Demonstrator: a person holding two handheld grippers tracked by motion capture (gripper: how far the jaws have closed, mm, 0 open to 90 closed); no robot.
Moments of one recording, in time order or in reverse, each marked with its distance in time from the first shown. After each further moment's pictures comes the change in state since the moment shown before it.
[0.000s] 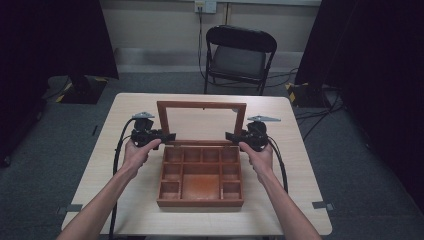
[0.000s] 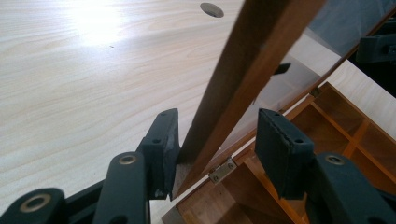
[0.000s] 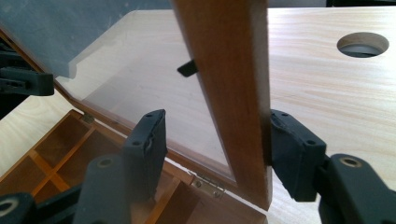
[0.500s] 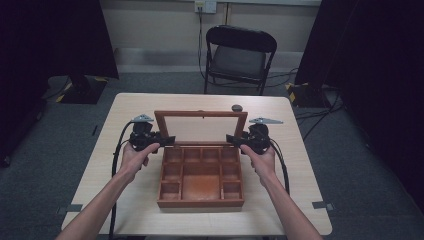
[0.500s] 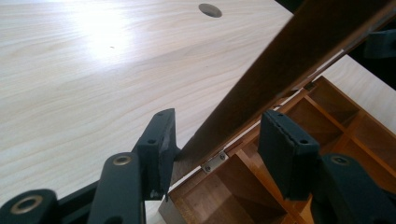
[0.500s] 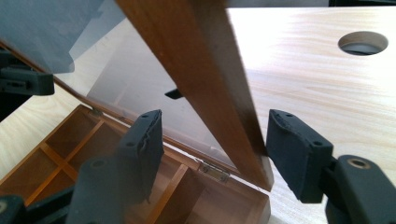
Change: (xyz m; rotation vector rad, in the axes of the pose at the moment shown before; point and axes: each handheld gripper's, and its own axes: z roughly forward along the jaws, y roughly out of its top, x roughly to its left) left arm -0.011 -0.006 -0.008 -0.013 0.030 0.027; right arm 0.005 -0.004 -0.011 -0.002 0.007 -0.011
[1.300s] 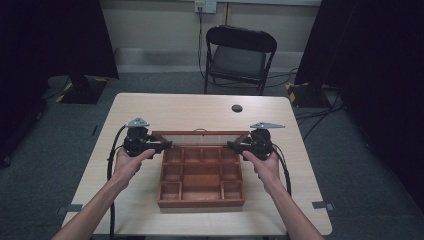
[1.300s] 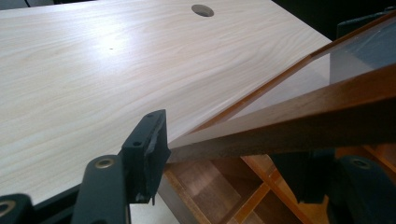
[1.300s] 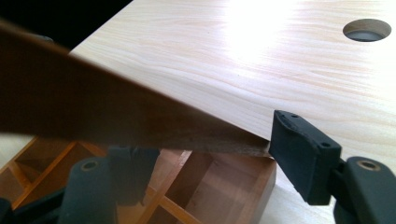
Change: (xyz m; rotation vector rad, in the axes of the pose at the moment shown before) left arm -0.018 -0.007 -0.027 -0.004 0.007 0.051; right arm 0.011 -0.008 -0.017 0.040 -0.003 -0.028
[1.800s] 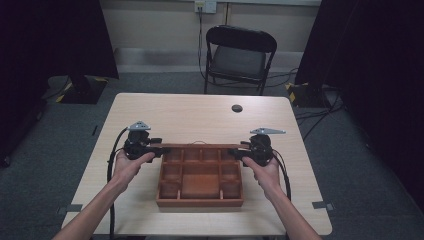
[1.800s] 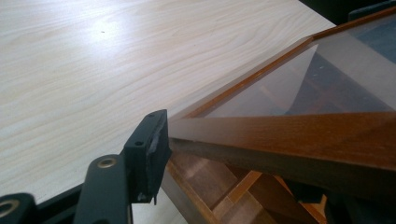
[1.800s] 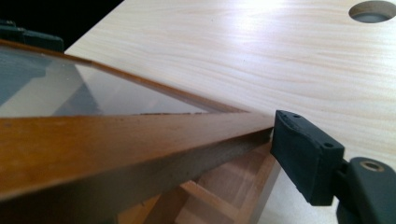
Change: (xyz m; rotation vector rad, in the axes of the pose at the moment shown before) left arm 0.000 -0.008 0.002 0.043 -0.014 0.008; right arm 0.010 -0.012 -0.008 0.021 -0.003 0.022
